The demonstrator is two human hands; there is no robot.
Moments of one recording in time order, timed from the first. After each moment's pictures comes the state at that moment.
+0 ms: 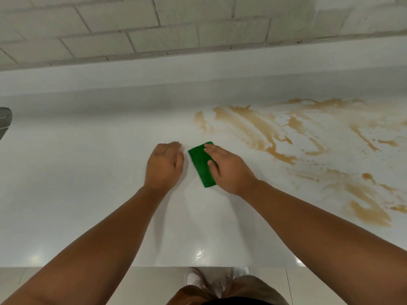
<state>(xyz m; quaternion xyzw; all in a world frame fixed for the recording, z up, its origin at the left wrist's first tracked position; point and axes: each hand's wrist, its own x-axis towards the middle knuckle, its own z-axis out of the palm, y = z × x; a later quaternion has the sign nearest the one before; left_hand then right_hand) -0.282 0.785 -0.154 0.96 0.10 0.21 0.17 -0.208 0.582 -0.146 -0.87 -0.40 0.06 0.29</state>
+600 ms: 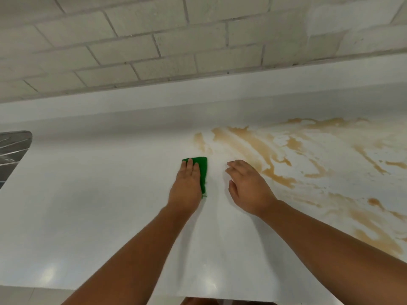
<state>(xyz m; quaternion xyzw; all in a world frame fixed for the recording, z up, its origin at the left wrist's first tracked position) -0.252 0.720 -0.146 0.99 0.15 -0.06 0.06 -0.175 0.531 -0.158 -0.90 -0.39 0.00 0.20</state>
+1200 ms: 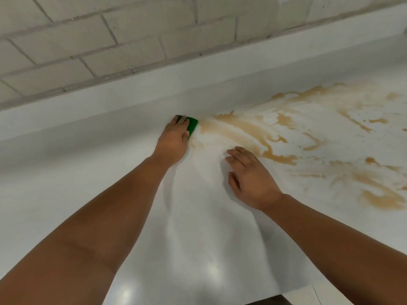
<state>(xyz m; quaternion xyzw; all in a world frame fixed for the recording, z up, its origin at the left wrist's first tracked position) -0.119 0.809 -0.160 0.98 -0.01 0.00 0.21 -0.193 0.549 -0.164 -0.94 -0.29 -0.02 0.18</state>
